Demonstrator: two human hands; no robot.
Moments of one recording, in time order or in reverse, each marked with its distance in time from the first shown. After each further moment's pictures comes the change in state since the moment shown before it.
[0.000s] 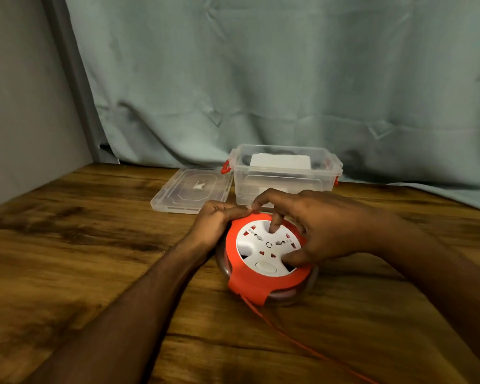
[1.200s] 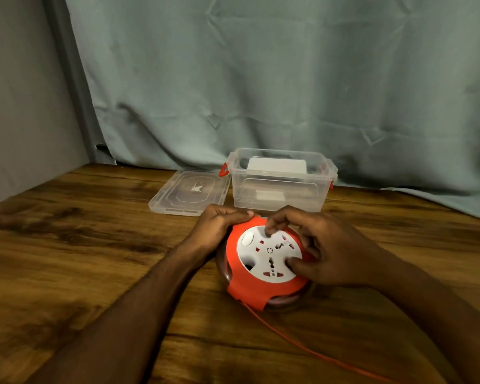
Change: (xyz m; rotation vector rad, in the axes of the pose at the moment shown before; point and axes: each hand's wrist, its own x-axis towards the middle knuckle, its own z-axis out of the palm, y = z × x) left_hand -0.001 0.000 0.001 0.020 -0.064 0.011; right_hand -0.030 0.008 0.034 0.308 0.272 -0.062
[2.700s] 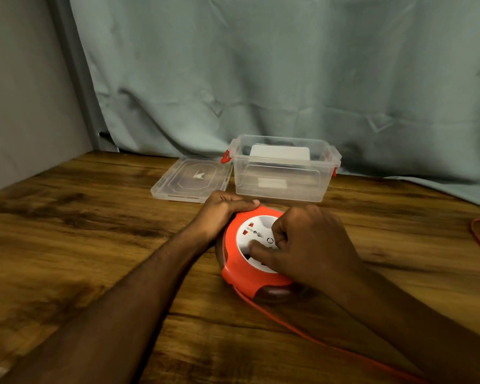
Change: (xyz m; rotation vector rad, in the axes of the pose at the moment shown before) left_hand -0.006 0.009 0.008 -0.034 -0.012 -0.038; right_hand 0.007 -0.046 0.042 -0.344 0.295 0.210
